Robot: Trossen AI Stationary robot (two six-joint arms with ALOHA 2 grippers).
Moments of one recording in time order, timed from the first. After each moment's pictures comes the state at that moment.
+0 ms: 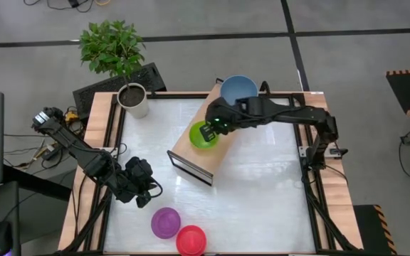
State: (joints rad) left arm -0.65 1.13 0.93 -0.80 -0.42 -1.06; right arm -0.06 1.82 1.95 -1.11 0.29 0.81
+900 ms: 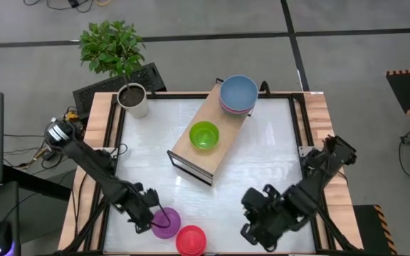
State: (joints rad) left arm -0.74 1.50 0.93 -0.71 0.02 -1.14; right arm 0.74 1.82 1.95 -1.33 0.33 1.31
